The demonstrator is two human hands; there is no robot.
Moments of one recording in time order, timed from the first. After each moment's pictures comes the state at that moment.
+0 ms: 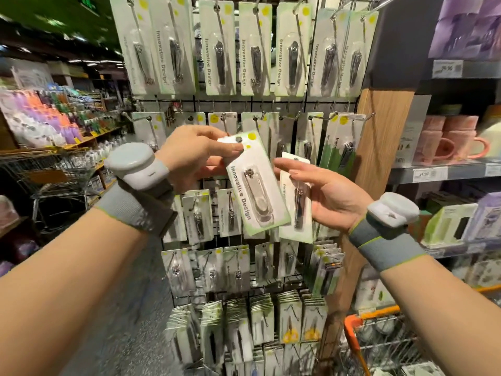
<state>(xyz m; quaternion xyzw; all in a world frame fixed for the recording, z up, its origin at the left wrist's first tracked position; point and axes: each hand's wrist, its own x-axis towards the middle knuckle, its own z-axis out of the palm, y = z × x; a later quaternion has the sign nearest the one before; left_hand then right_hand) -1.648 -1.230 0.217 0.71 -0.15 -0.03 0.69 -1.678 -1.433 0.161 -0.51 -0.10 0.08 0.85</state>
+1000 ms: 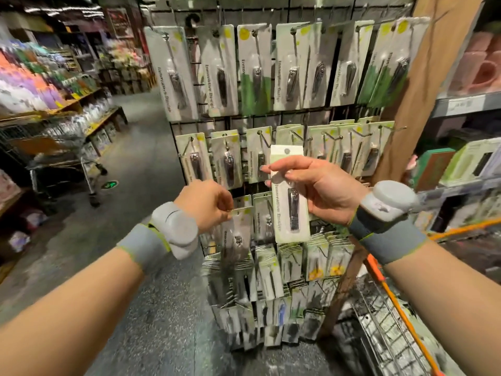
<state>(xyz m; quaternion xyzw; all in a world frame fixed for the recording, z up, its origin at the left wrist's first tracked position) -1.631 -1.150 0.065 0.96 -0.24 0.00 0.14 -1.682 -1.354 0.078 -0.59 -0.07 0.07 0.80</state>
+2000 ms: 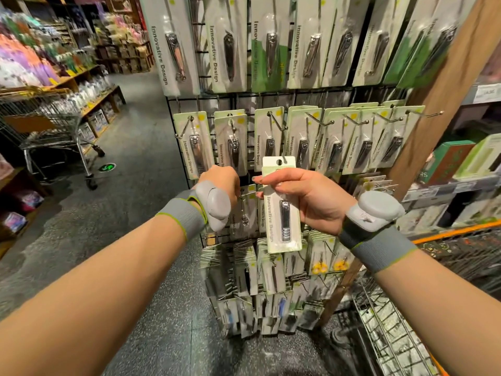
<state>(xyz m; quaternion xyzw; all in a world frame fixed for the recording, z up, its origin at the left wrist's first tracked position) -1.583 -1.186 0.035 0.99 -0.13 -0.04 0.07 -1.658 -1.342 0.034 -0.59 -0.03 0.10 0.80</state>
